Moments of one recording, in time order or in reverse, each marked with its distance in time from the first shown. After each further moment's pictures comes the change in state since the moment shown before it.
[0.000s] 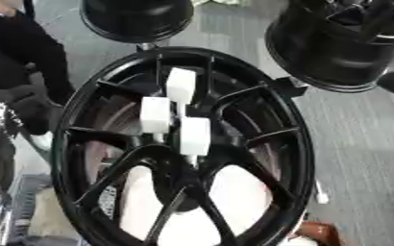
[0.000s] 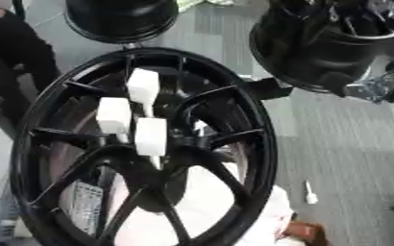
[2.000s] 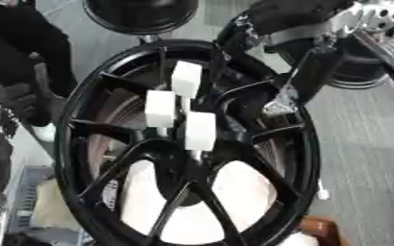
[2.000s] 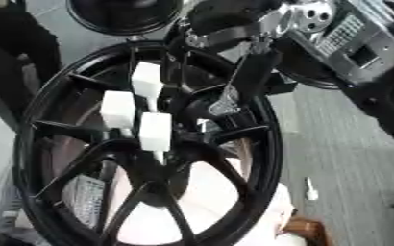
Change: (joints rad) left arm -0.019 0.000 -0.024 0.012 0.018 0.000 -0.028; right arm -0.385 0.342 0.404 0.313 -0.020 -0.039 0.169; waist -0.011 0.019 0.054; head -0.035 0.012
